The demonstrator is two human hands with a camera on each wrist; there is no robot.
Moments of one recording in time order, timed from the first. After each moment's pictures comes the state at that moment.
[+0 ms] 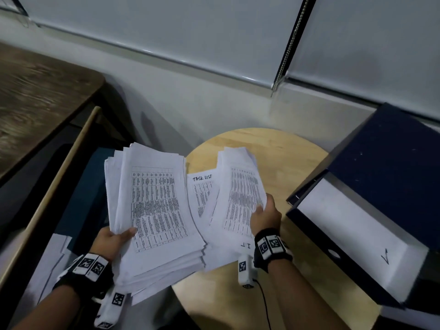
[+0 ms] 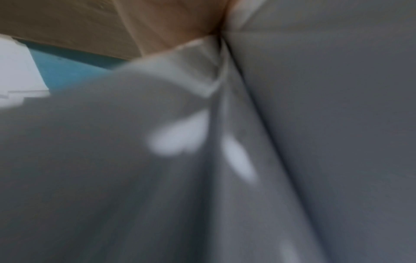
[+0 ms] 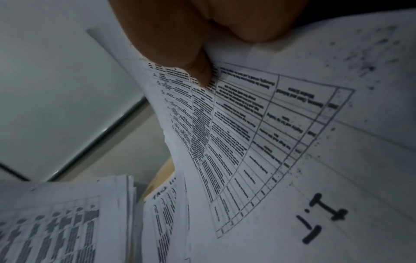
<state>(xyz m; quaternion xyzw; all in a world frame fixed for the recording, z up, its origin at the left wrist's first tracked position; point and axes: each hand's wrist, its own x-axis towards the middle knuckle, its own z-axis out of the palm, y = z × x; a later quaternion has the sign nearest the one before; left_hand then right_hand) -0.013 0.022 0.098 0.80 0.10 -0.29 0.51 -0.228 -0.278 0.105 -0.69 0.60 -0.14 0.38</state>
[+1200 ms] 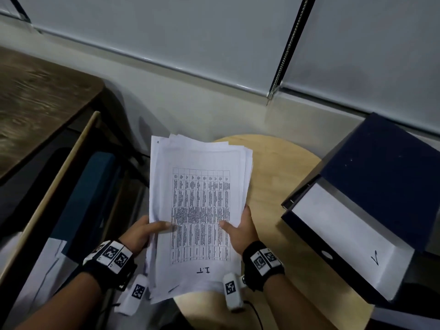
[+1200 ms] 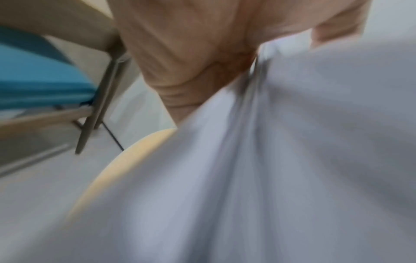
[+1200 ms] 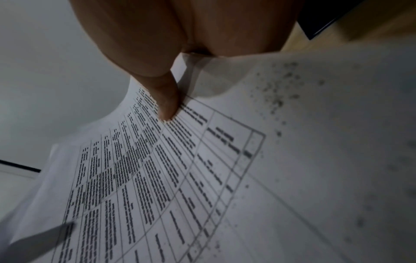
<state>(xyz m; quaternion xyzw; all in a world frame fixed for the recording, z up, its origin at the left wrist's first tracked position) -0.039 -0.040 0.152 0.64 -0.10 -0.52 0.55 -0.227 -0.229 0.143 -0.66 0.44 -0.07 0.61</state>
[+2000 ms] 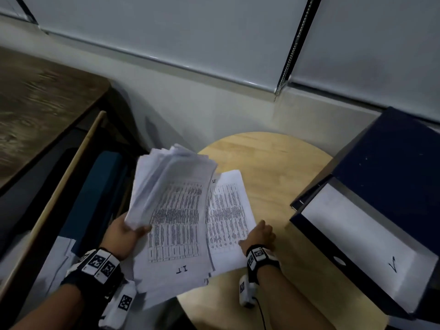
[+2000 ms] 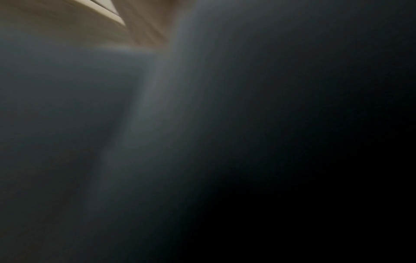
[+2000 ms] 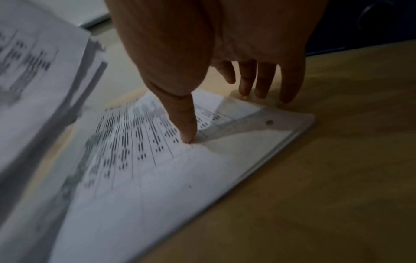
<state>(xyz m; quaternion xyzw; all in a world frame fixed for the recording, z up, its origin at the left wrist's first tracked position) -0.018 -0.009 0.140 0.88 -0.10 -0.25 0.40 -0.227 -0.261 0.033 -0.72 0.62 0.16 0.28</state>
